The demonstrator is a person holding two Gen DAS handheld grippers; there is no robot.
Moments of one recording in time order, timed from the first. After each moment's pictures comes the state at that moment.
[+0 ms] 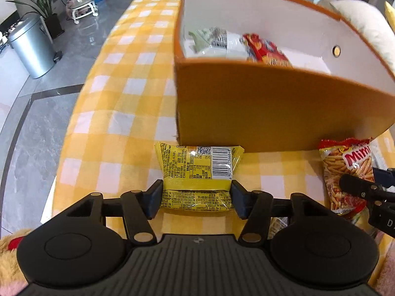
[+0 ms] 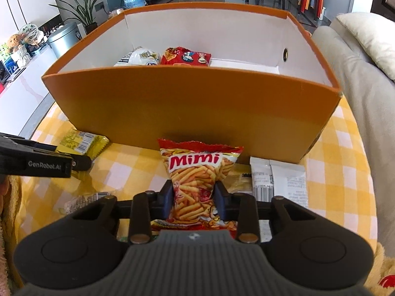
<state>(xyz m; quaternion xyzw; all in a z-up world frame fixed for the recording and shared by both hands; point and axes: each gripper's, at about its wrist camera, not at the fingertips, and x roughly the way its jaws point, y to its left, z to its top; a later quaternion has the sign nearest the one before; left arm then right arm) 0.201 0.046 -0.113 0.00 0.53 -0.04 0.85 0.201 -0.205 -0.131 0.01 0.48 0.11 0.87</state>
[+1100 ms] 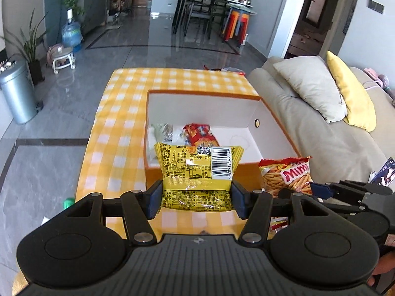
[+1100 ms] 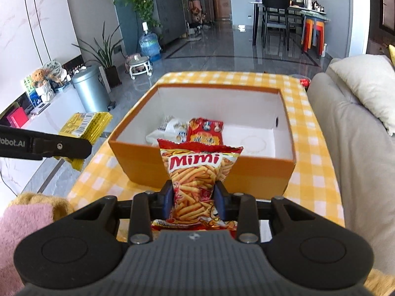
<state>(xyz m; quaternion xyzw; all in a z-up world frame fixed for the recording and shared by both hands) 0.148 0.036 0.034 -0.03 0.41 -0.13 0.90 0.144 -0.223 -0.015 0.04 0.38 0.14 0.91</state>
